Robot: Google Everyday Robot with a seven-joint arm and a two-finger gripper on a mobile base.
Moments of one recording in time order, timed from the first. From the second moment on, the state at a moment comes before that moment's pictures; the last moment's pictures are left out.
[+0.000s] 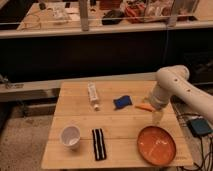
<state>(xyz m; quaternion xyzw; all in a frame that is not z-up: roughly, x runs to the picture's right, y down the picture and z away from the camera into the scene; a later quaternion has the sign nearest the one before) 0.228 0.139 0.722 -0.34 -0.10 -0.09 0.93</state>
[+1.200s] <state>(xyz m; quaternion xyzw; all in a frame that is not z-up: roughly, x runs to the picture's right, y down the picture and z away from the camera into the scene) -0.043 0.120 0.655 -0.27 -0.15 -0.36 0.88</state>
